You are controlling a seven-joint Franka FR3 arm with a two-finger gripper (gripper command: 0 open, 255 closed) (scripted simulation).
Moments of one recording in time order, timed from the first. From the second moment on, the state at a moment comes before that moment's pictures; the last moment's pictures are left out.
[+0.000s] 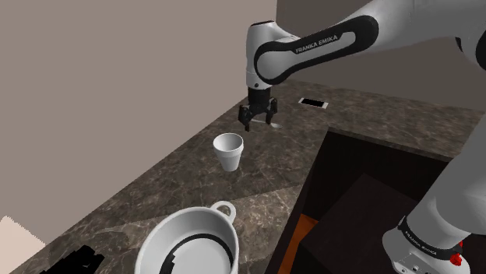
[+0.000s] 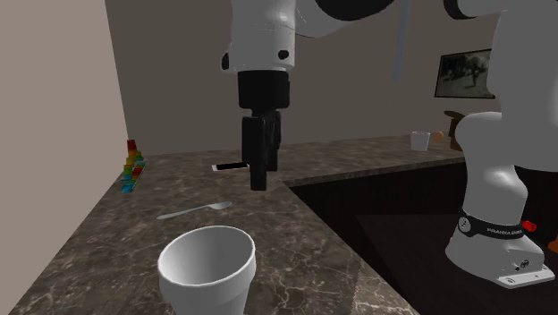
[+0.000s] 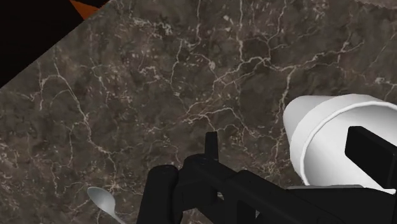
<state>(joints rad) 0.02 0.08 0.28 -1.90 0.01 1.98 0.47</state>
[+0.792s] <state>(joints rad) 0.07 0.36 0.28 -1.69 -0.07 2.04 0.56</state>
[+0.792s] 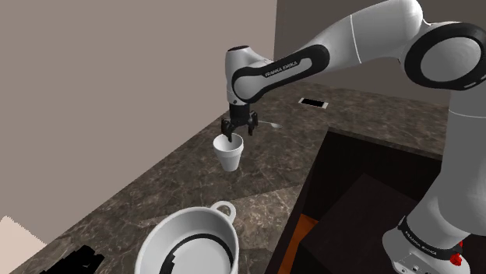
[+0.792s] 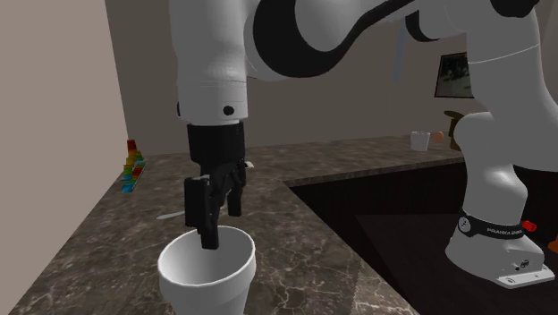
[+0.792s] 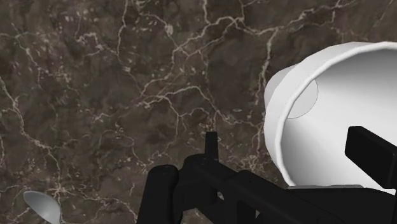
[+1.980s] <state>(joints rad) 0.07 0.38 0.28 -1.70 -0.07 2.06 0.56</state>
